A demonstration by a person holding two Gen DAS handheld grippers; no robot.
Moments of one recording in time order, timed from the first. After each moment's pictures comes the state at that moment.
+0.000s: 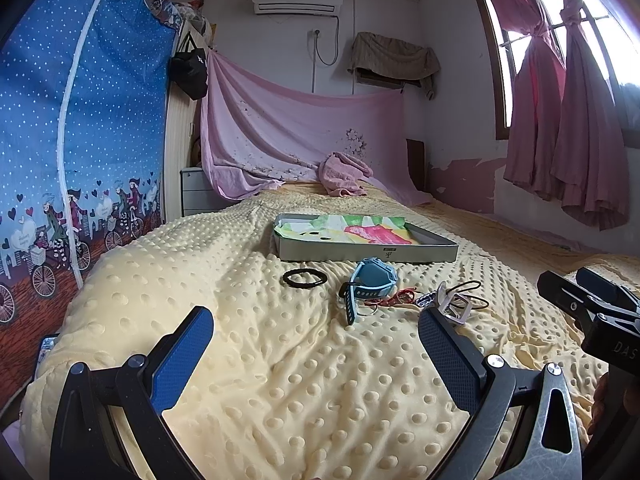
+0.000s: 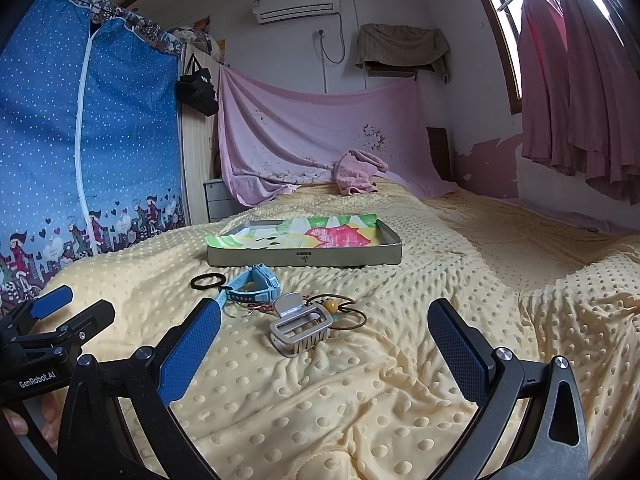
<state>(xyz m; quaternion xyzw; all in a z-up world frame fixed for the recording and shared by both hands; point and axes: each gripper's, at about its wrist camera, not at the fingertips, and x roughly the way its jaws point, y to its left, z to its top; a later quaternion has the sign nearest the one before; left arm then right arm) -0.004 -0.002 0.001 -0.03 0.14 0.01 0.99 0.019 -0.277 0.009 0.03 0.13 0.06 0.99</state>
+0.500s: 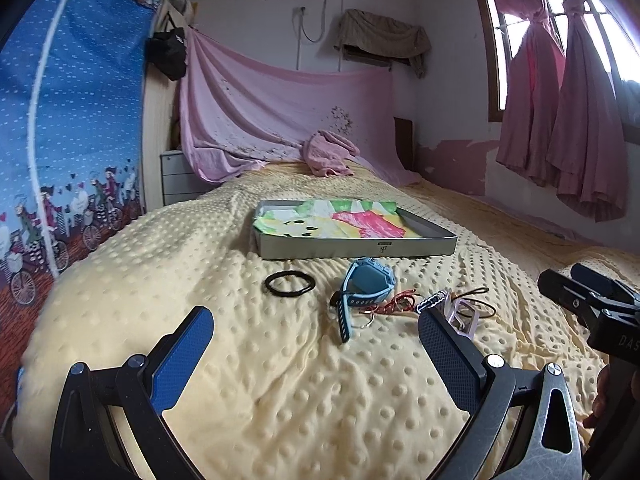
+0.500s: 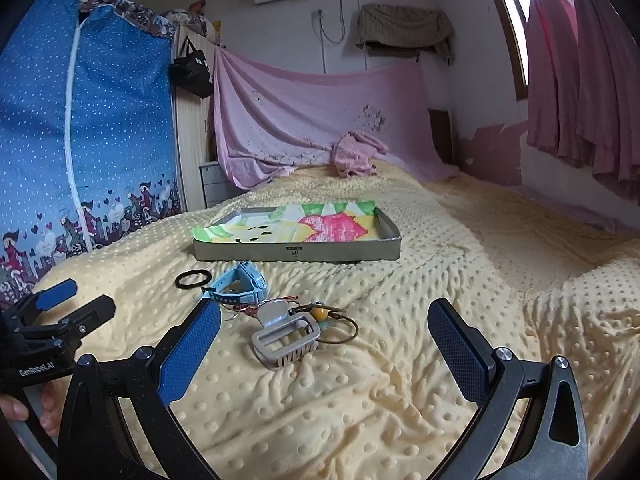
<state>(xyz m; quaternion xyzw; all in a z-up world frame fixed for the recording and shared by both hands) 0.057 0.001 0.010 -0.02 0.19 -0.03 0.98 0.066 -0.282 0.020 0.03 0.18 0.07 0.98</state>
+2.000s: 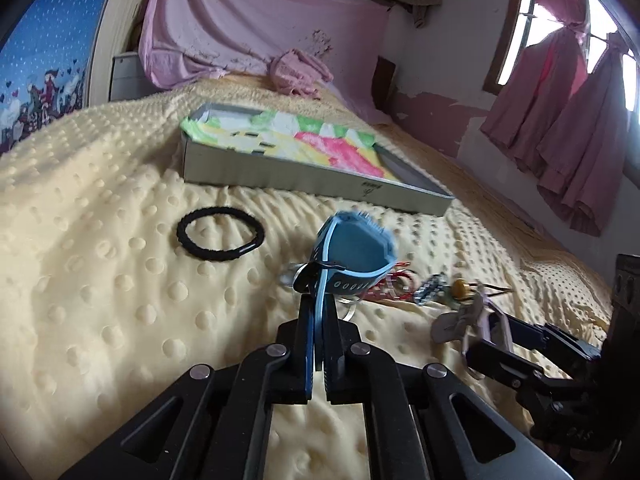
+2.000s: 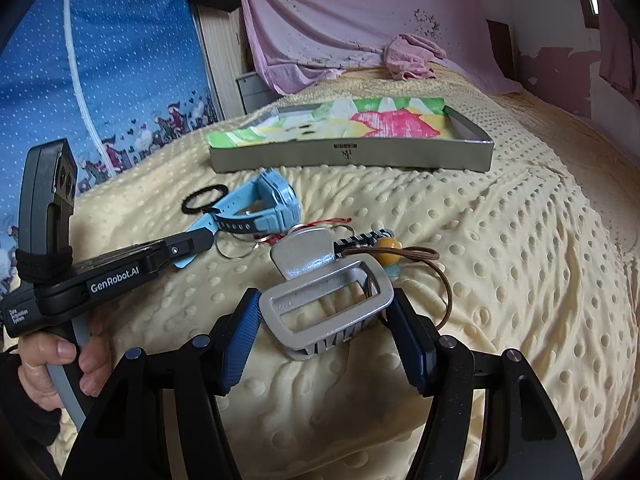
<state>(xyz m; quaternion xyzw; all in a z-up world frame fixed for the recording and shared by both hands) 0.161 0.000 -0.039 -0.11 0.32 -0.13 0.93 0.156 -0.242 -0.045 0.03 0.34 0.17 0.92</state>
